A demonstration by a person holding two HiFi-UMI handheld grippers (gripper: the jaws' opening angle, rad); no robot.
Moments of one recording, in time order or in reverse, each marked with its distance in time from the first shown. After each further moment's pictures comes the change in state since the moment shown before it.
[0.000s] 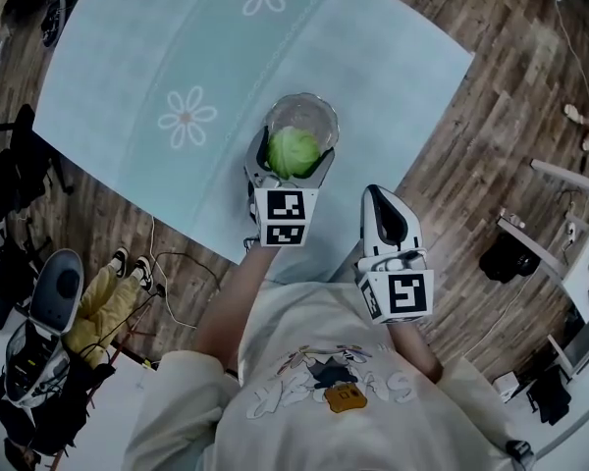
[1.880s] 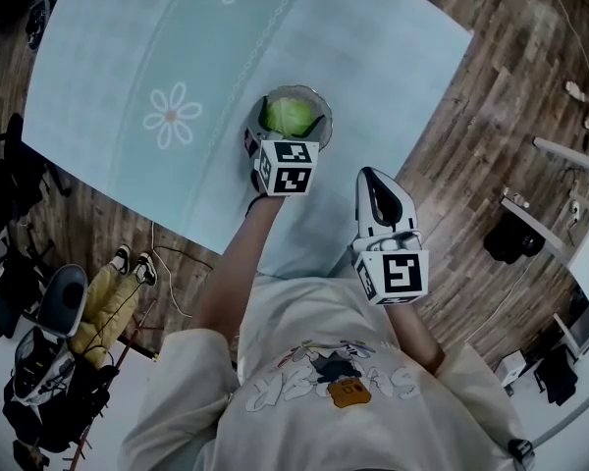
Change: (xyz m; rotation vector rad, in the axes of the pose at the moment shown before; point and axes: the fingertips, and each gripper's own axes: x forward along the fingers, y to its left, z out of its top) left arm 0.092 0.009 -0.062 0.051 0.178 0.014; right arm 0.022 -0.022 -0.033 0.028 0.042 -0.040
